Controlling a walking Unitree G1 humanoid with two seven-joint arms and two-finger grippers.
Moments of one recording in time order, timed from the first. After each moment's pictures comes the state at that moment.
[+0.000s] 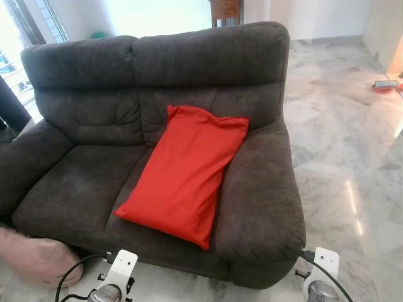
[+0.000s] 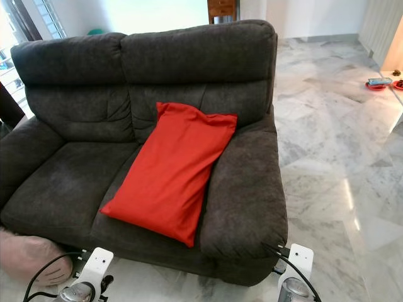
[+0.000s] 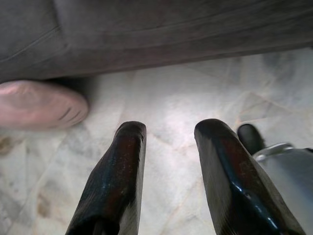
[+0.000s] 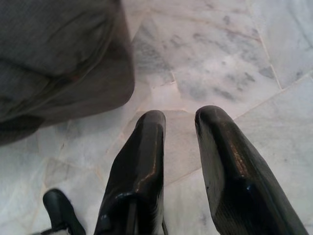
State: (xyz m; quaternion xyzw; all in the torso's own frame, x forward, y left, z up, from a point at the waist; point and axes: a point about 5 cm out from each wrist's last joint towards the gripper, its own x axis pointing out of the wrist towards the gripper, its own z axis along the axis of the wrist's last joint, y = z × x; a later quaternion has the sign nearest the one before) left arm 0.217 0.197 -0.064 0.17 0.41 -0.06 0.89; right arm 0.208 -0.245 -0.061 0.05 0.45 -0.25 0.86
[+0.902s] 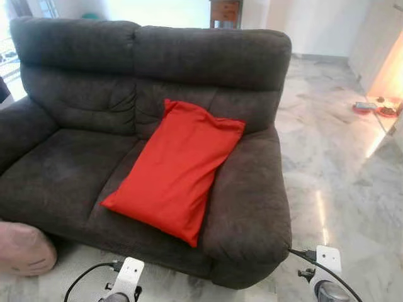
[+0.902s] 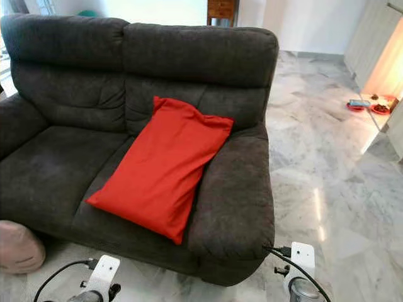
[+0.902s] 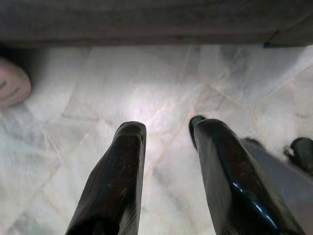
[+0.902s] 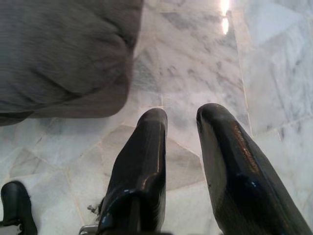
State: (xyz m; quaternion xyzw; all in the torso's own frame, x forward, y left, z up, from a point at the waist) left arm 0.191 0.195 -0.079 0.14 0.45 -0.04 0.88; right arm 0.206 -0.255 -0.059 0.01 0.44 -0.15 0.89
